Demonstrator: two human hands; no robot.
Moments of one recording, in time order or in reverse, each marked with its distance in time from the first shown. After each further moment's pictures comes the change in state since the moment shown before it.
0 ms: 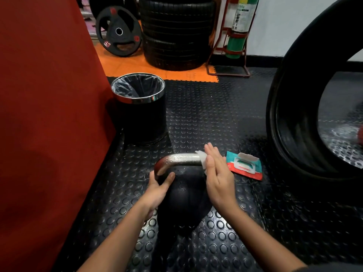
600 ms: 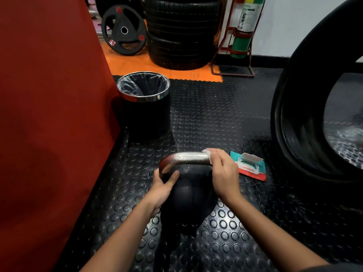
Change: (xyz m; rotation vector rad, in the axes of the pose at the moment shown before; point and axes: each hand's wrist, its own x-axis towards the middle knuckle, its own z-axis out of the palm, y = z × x) left_hand -0.002 0.001 0.002 -0.012 -0.013 0.014; right_hand 0.020 -0.002 -0.001 -0.019 0.059 0.035
